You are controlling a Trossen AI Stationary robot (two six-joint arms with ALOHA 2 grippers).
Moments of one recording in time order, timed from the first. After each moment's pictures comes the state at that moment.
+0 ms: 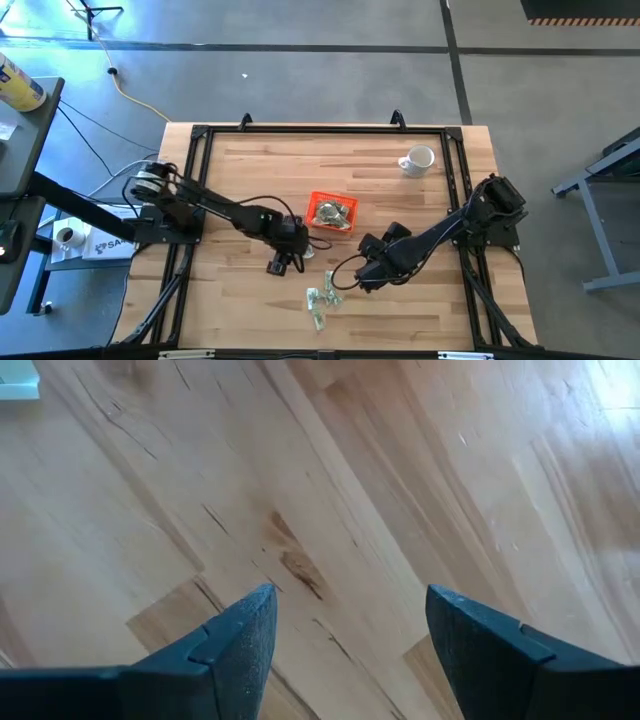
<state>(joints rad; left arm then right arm) -0.20 1.72 0.95 -0.36 0.05 0.05 0.48 1.81 1.27 -1.05 0.36 1.06</state>
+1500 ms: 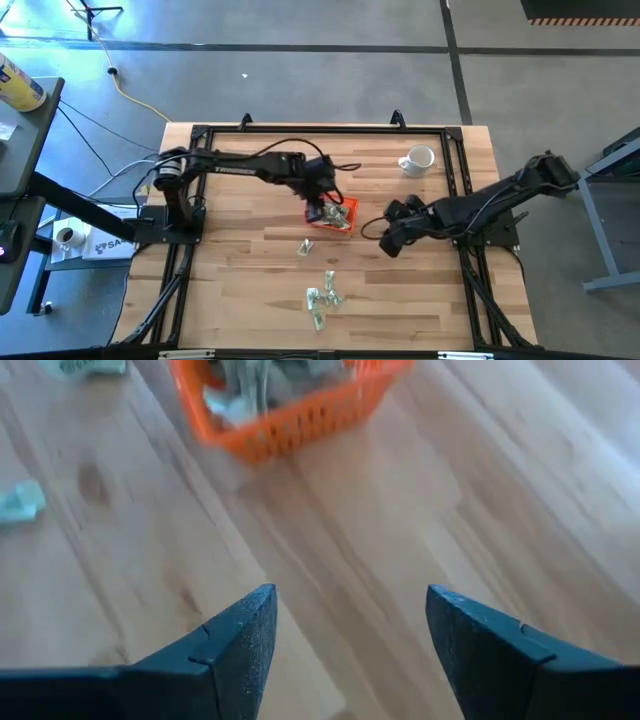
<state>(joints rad) 0.16 1.83 1.41 -0.68 0.06 -0.03 0.29 1.26 0.71 -0.57 0.38 0.83</state>
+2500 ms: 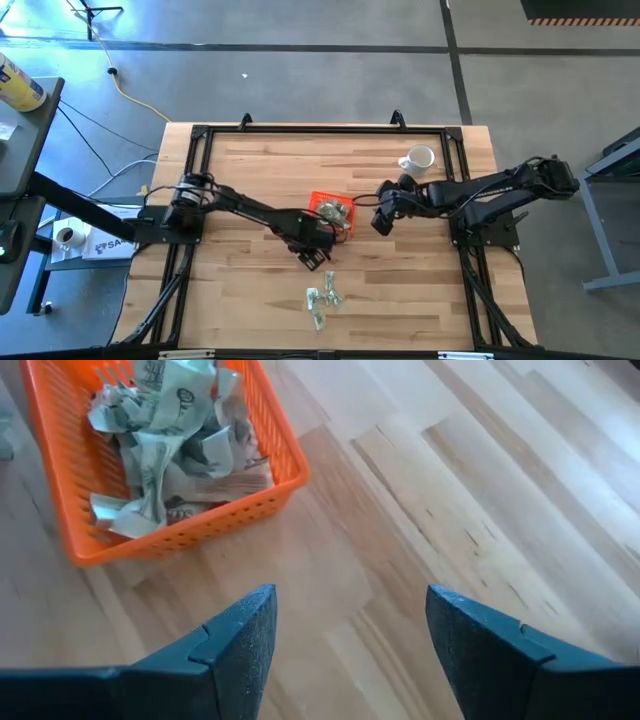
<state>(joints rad) -0.19 2.04 1.42 -0.87 -0.02 -0.93 0.04 1.28 0.72 -0.47 0.37 0.55</state>
